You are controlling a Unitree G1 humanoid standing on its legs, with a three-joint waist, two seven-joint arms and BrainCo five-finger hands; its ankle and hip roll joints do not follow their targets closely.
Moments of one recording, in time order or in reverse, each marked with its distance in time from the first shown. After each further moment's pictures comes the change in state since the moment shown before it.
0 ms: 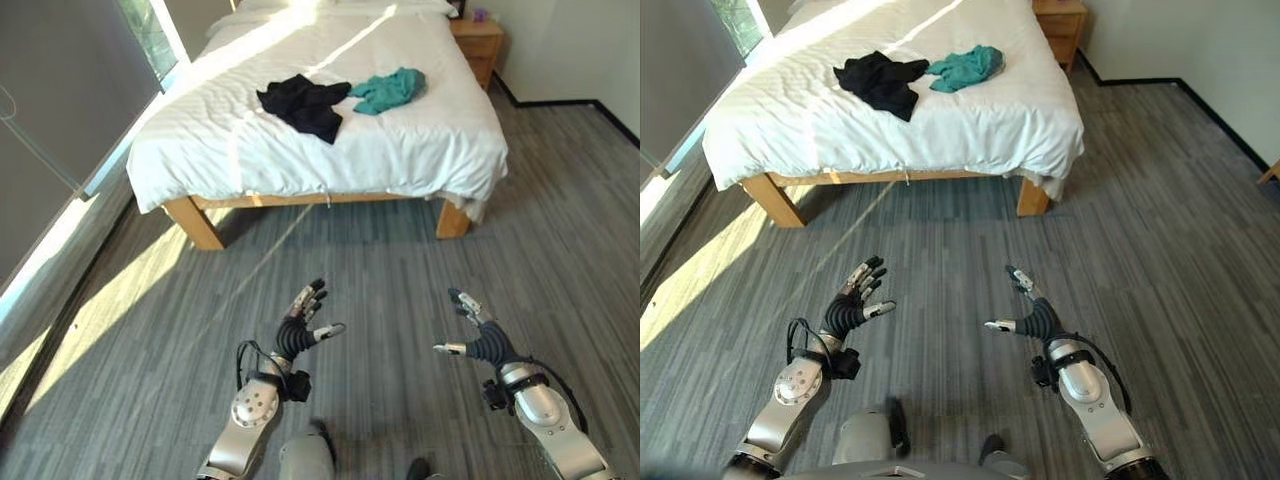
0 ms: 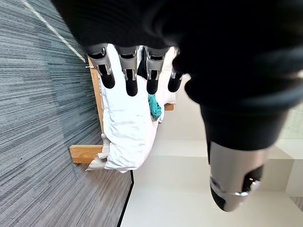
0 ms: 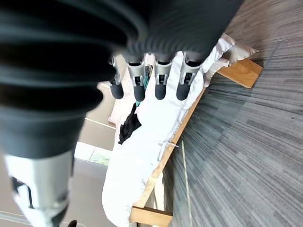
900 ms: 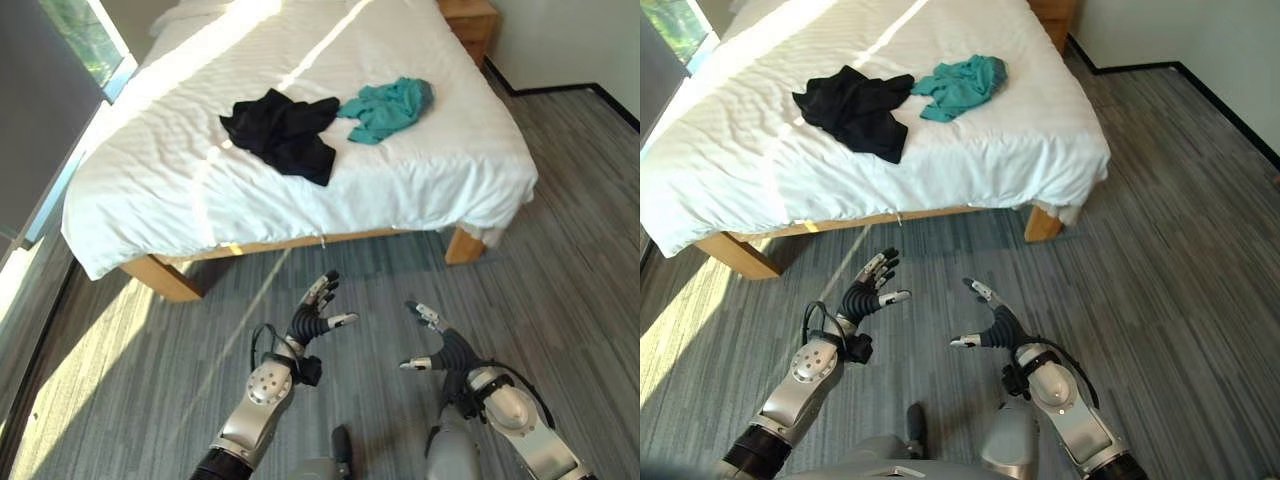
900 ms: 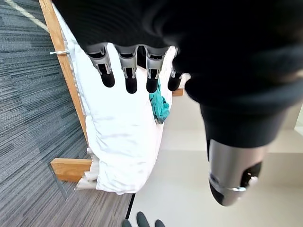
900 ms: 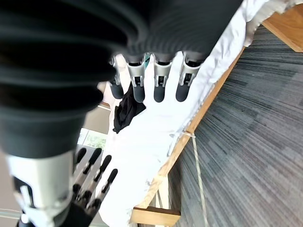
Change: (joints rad) left arm -0.025 0.042 -0.072 0.008 0.000 0.027 -0.006; right arm 0.049 0.059 0.055 -0.062 -0.083 0.036 0.066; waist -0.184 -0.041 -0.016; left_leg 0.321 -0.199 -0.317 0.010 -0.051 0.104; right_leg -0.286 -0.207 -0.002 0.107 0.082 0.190
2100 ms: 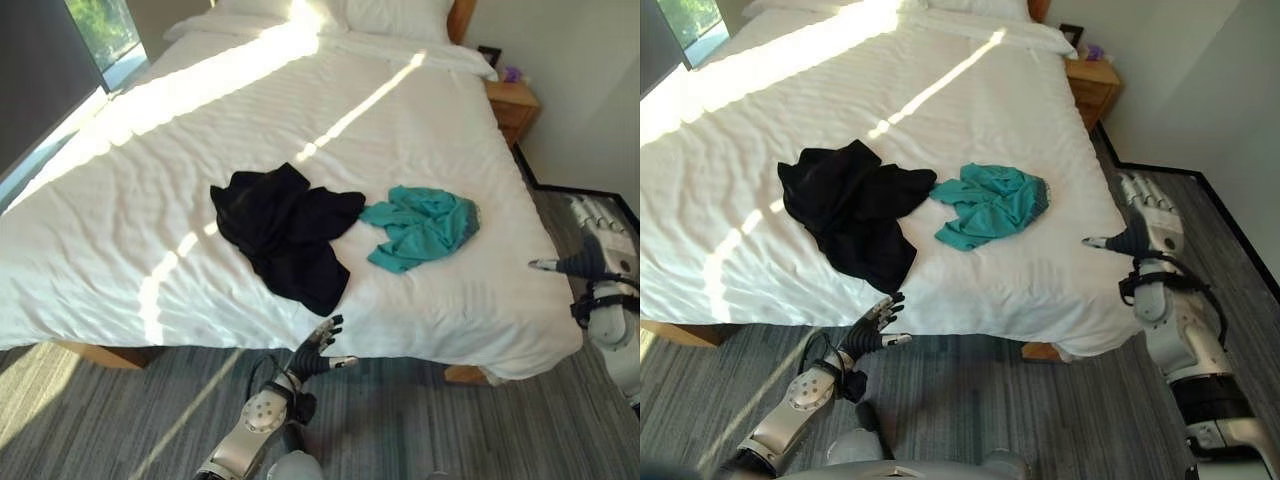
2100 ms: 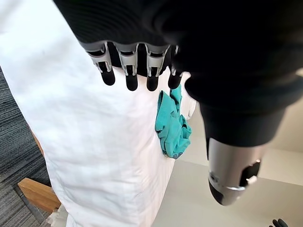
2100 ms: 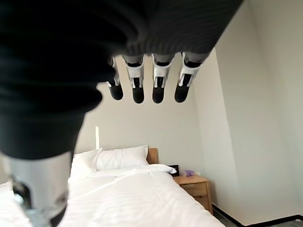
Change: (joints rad) left arm -0.011 0.073 -0.116 0.067 -0.002 0.048 -0.088; right arm -0.395 -0.398 -0.289 0.308 -0.396 0.179 -0.388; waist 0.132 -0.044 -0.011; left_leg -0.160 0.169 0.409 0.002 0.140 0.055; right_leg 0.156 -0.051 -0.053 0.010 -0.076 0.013
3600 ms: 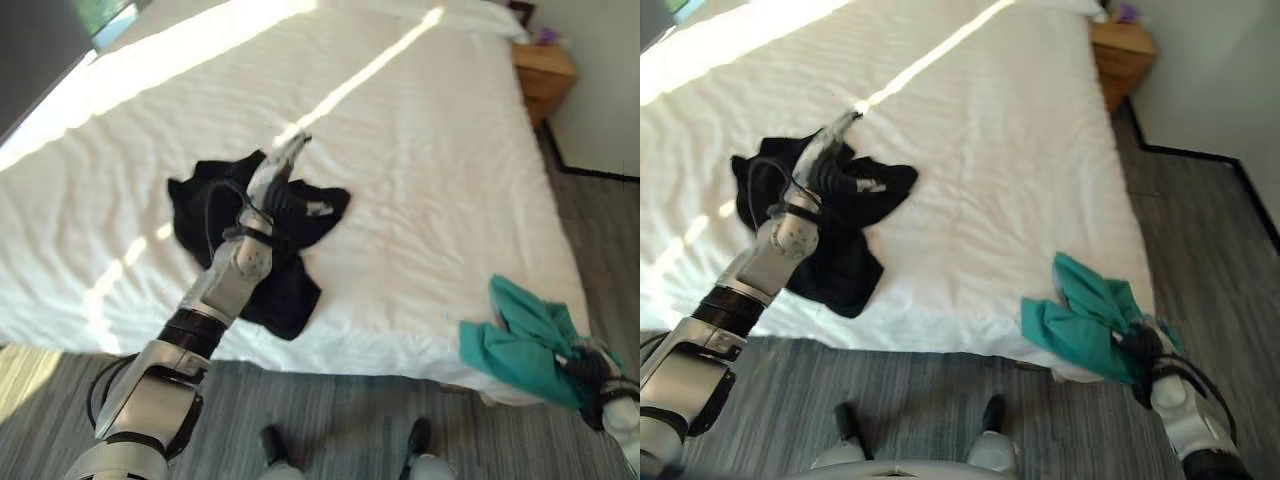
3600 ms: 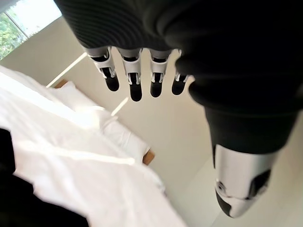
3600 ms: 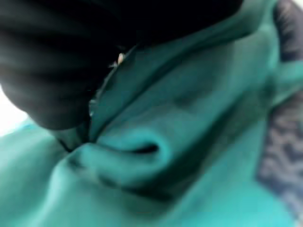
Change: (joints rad) left arm -0.754 0.150 0.055 0.378 0.685 0.091 0.360; right arm 0.448 0.122 0.007 0.297 0.308 -0.100 0.278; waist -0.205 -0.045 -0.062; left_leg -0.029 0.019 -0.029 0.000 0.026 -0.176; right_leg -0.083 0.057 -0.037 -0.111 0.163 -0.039
